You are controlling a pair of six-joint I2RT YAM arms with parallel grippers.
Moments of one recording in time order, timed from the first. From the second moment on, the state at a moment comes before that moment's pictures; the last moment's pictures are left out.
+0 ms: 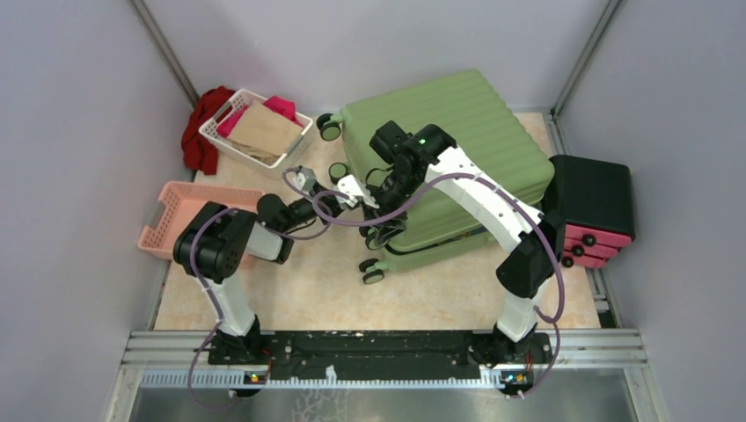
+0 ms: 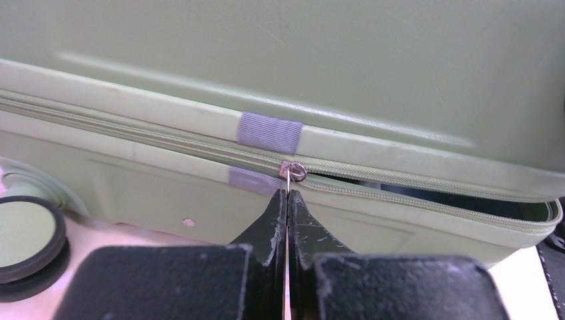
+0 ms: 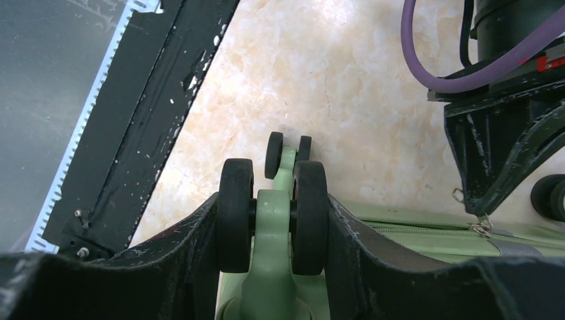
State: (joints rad) left arm -0.31 1.85 0.52 1.55 0.79 -0.38; right arm 0.77 1.78 1.89 -1.43 -0.75 -1.17
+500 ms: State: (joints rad) left arm -0.28 1.81 0.70 1.18 0.65 -0.36; right arm 0.77 1.77 1.88 -1.42 -0.75 -1.16
